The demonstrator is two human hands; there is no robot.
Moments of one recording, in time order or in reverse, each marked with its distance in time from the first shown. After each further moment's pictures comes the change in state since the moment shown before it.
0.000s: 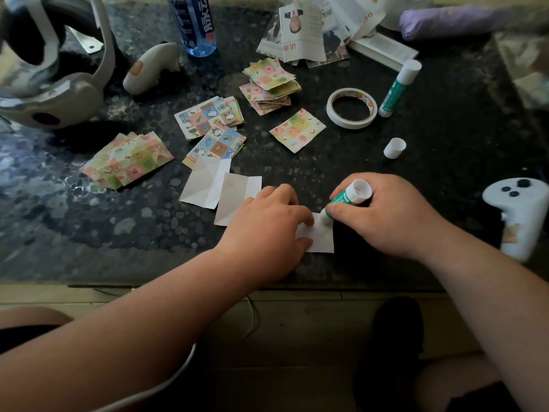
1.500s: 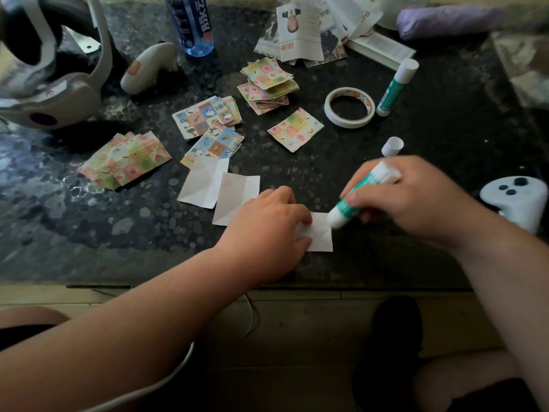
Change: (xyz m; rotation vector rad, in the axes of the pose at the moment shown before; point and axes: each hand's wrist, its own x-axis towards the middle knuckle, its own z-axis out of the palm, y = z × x) left_hand -0.002 0.004 -0.003 -0.033 -0.021 -0.014; right_hand -0.003 -0.003 -0.028 0.355 -0.080 0.009
